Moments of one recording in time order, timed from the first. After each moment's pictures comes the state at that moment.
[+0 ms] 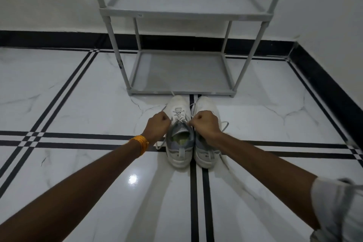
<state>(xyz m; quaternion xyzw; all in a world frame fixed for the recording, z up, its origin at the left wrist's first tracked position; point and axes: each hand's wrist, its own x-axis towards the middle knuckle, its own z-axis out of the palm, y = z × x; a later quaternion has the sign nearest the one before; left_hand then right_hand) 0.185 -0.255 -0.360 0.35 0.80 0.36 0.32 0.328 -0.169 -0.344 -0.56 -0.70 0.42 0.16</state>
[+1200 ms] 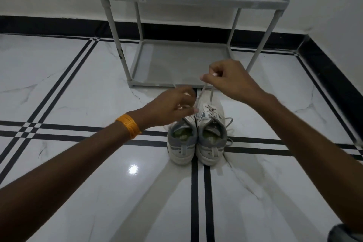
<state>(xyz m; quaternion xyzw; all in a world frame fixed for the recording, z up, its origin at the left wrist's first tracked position) 0.186 -0.247 -0.280 0.74 0.60 0.24 0.17 0.346 -0.122 -0.227 -0.31 -0.88 0.28 0.21</state>
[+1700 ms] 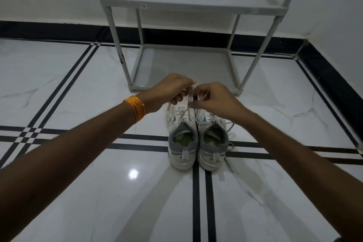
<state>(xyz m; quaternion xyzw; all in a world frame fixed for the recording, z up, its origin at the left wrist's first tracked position) 0.180 -0.213 -0.246 0.47 0.68 0.38 0.42 0.335 -0.136 -0.263 -0.32 -0.87 0.35 0.13</state>
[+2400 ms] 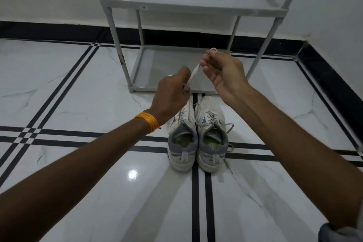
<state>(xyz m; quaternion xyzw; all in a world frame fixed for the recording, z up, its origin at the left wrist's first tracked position) 0.190 -0.208 -0.283 0.61 0.68 0.39 -0.07 0.313 -0.122 -0.219 -0.29 -0.41 0.76 0.40</state>
